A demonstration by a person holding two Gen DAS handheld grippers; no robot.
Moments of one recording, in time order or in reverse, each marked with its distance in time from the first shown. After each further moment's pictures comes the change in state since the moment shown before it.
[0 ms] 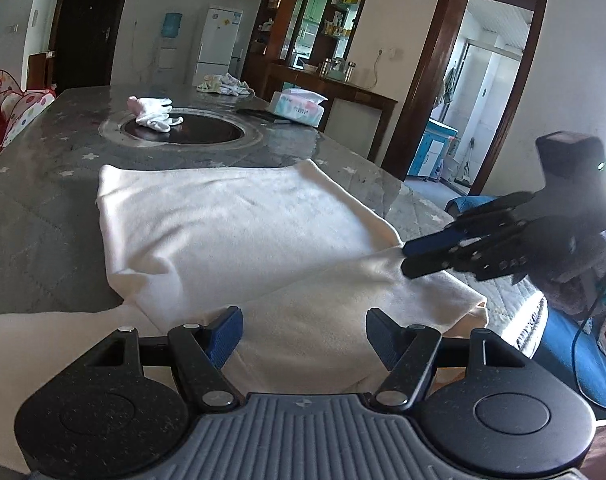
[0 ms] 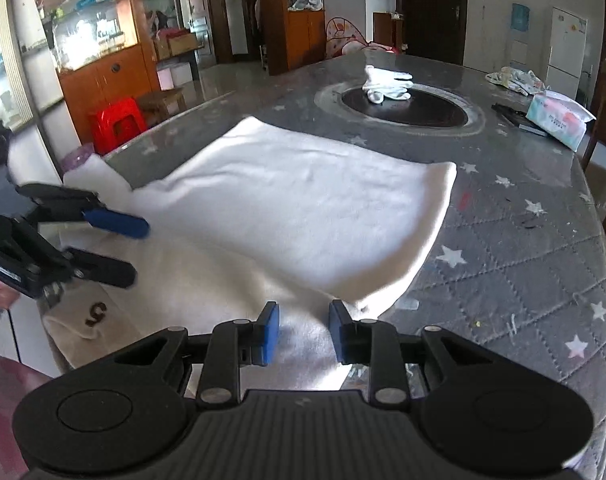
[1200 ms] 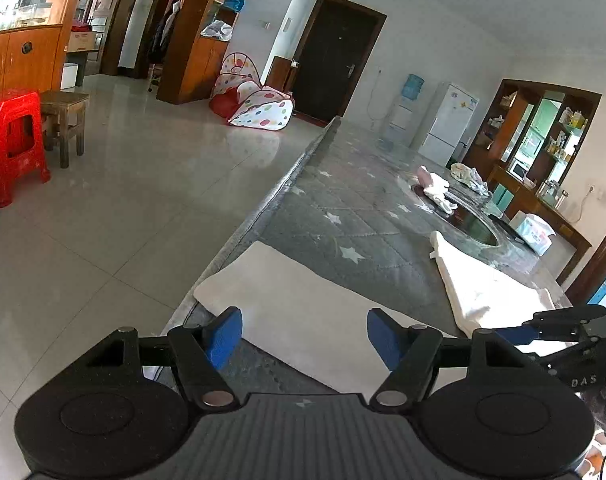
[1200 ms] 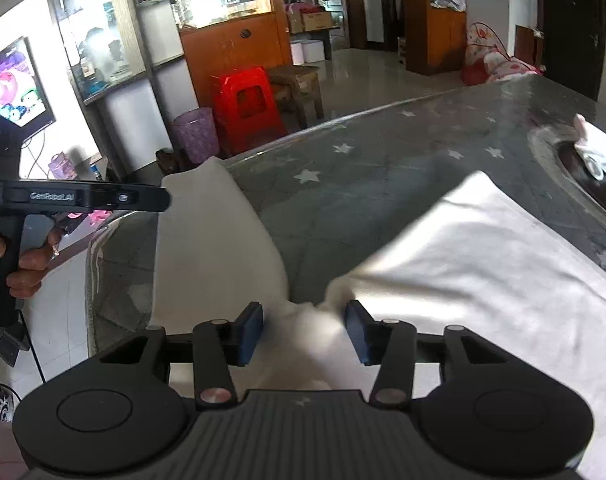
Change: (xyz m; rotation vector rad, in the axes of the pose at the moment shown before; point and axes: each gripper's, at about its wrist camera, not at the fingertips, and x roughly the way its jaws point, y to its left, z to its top) left arm -0.134 0.135 -0.045 -0.487 -0.203 0.545; right arm 0.122 0.130 0.095 -0.234 0.047 0.331
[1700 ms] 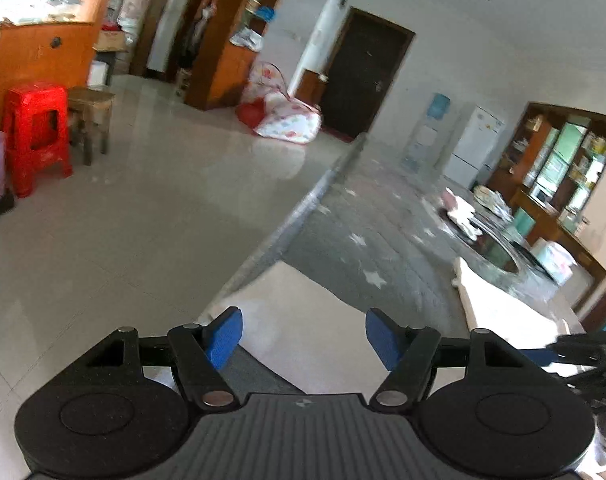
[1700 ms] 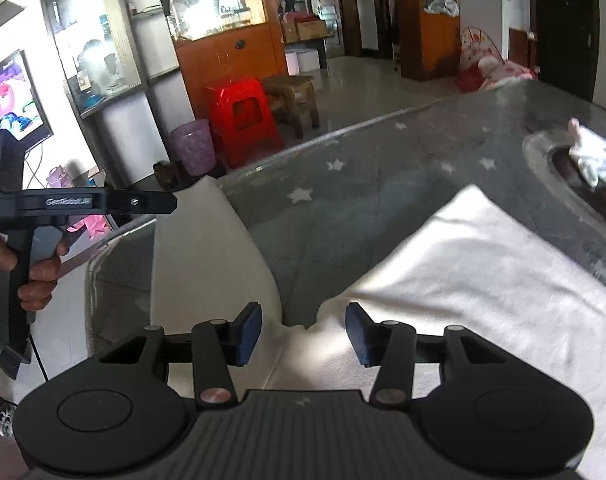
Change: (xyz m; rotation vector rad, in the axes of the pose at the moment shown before) left arm 0.003 0.004 0.003 -0.069 -0.060 0.095; right arm -0.013 -0.005 0.005 0.015 -0.034 -0.006
